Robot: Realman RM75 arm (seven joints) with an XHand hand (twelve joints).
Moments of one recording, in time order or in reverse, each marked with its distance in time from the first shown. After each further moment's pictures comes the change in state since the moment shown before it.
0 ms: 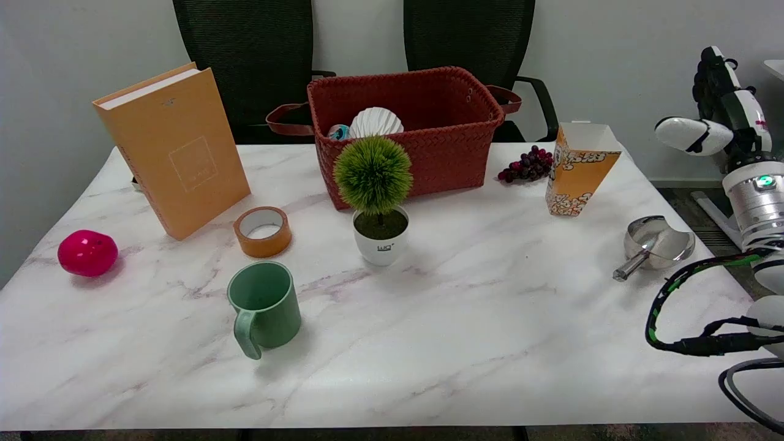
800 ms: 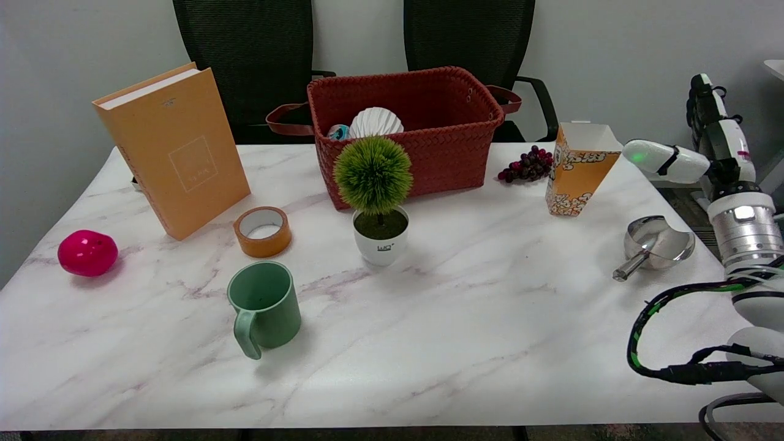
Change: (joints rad) arm -0.063 -0.081 -0.074 0.056 0.113 0.110 -0.236
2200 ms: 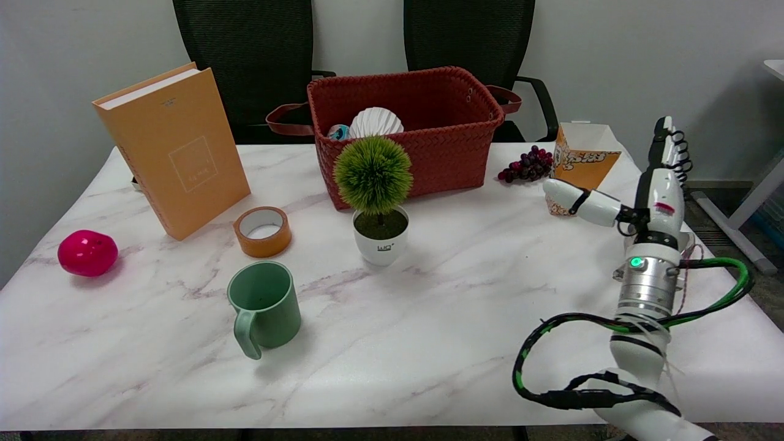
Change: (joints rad) arm 0.198 -0.230 -0.498 -0.098 0.163 0.588 -0.688
